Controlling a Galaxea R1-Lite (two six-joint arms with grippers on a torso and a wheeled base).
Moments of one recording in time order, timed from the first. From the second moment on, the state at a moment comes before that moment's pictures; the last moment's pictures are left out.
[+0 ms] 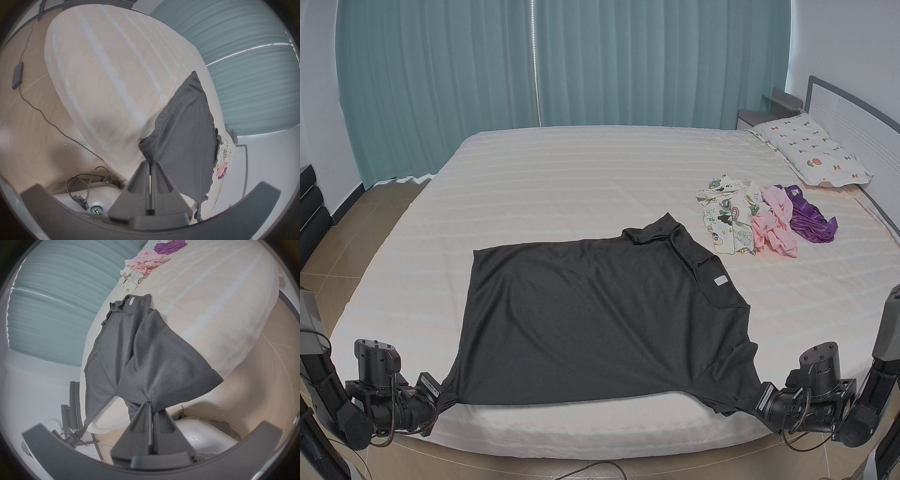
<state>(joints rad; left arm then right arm) -0.06 1.89 -0.02 -1.08 -0.19 -1.10 0.44 1.95 -0.02 -1.20 0.05 1.04</state>
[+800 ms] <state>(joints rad) -0.20 1.54 -0.02 -0.52 -0.15 -0.95 0.47 1.69 -0.02 -0.85 -0.05 0.95</state>
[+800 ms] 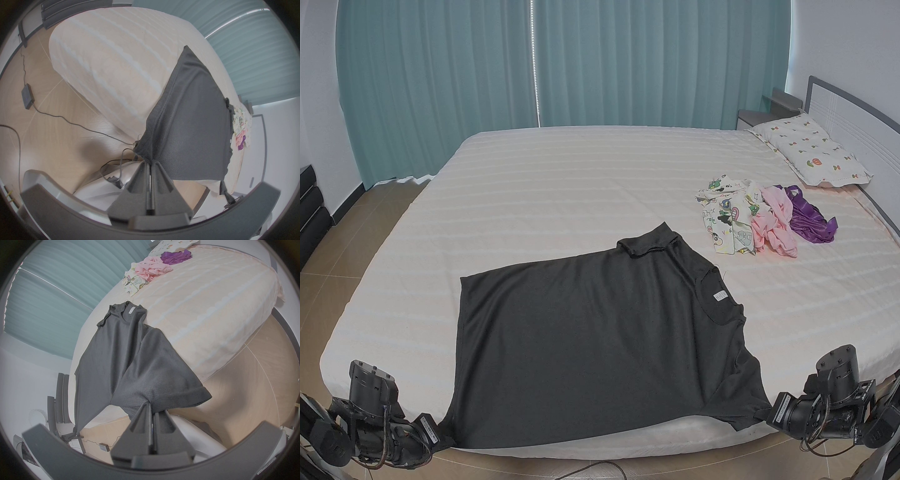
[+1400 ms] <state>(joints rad) -0.24 1.46 -0.14 -0.47 -0.07 -0.94 0.46 1.50 -0.20 -0.74 -0.02 0.86</state>
